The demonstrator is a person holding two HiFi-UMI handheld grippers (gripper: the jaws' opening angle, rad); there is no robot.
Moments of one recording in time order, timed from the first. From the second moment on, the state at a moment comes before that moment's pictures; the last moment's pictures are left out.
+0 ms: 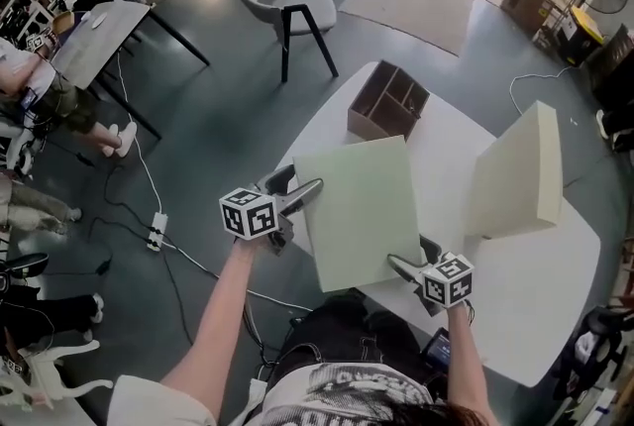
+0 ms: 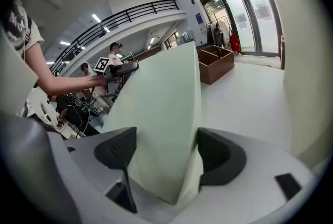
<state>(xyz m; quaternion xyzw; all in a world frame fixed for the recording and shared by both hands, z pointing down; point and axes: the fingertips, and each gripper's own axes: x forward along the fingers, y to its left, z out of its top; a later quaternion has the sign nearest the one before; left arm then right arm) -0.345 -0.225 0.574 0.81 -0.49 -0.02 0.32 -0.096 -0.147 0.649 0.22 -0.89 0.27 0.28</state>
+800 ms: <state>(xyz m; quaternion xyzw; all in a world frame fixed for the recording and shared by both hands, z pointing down) -0.229 -0.137 0.440 0.88 -0.47 0.04 0.07 -0.025 -0.096 0.625 0.25 -0.92 0.16 0.27</state>
